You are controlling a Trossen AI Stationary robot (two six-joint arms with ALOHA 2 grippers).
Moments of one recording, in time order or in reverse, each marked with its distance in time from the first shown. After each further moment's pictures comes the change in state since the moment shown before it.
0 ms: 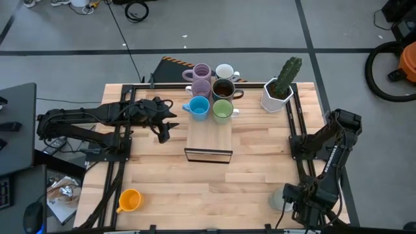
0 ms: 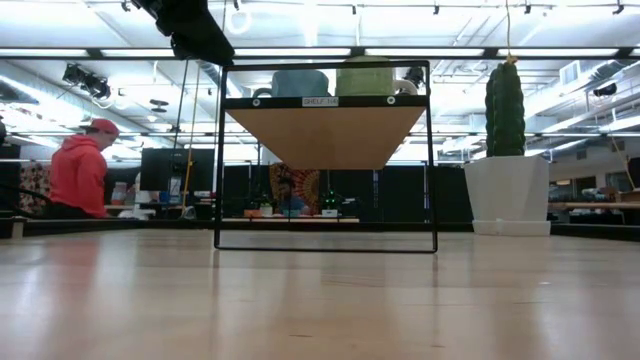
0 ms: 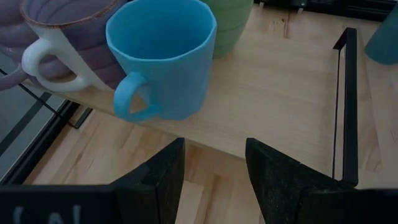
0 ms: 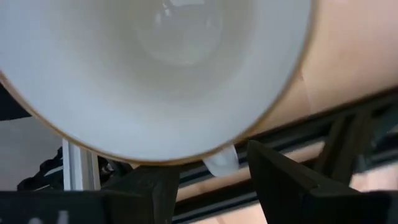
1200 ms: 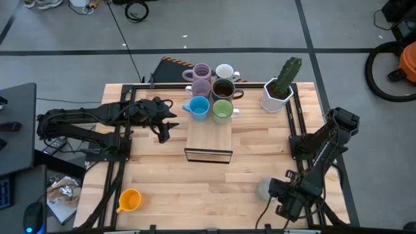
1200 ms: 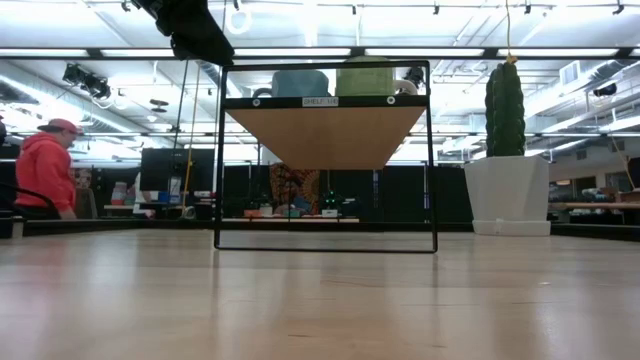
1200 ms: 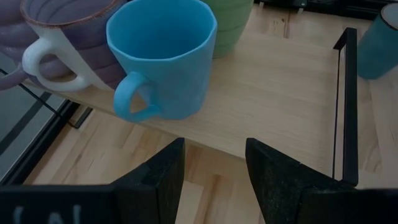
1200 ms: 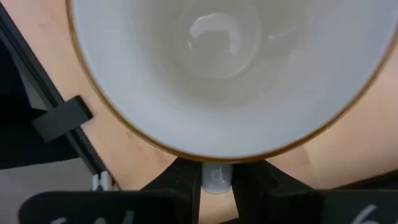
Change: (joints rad) left arm 0.000 0.000 0.000 -0.001 0.000 0.000; right arm -0.169 0.000 -0.022 0.094 0.129 -0.145
